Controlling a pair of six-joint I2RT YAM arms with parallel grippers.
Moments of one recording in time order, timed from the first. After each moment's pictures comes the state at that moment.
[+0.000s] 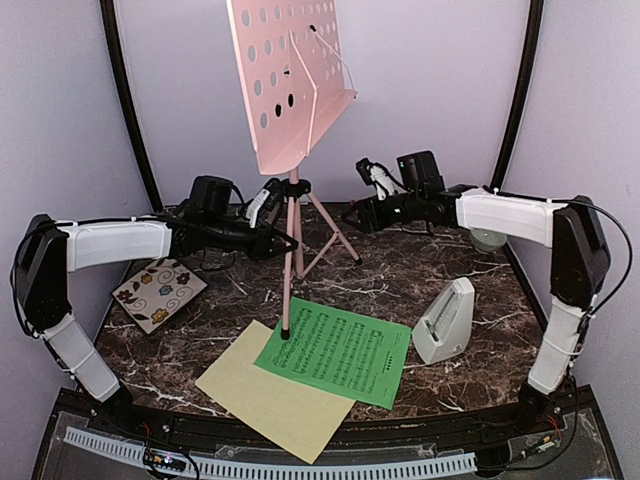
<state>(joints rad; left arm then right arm) -0.55 1.64 1.13 -0.01 0.63 -0.07 0.58 1.79 1.38 -0.14 -0.36 0.07</state>
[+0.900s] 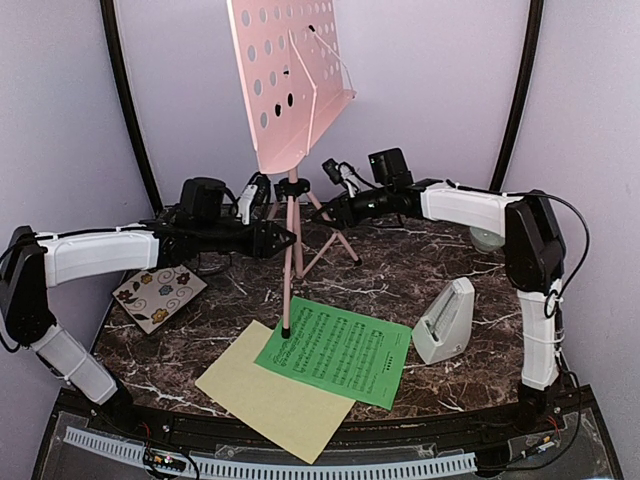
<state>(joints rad) -0.59 1.52 1.05 0.03 0.38 -0.28 0.58 2.12 1.76 -0.18 -0.70 0.00</state>
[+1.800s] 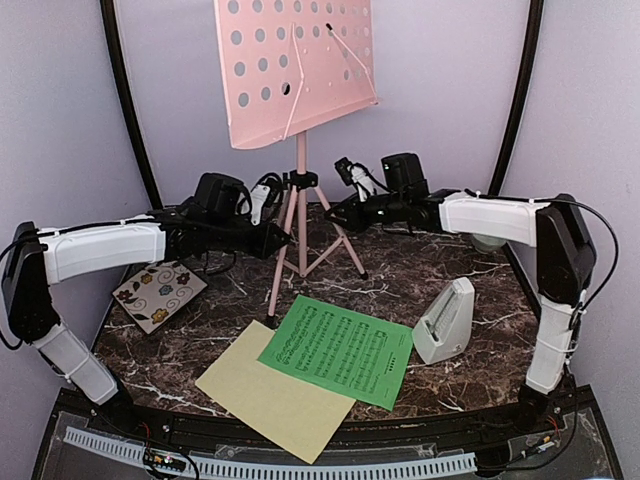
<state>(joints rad) -0.67 1.55 1.16 -0.17 0.11 -0.21 0.62 1.92 1.50 -0.02 -0.47 0.02</state>
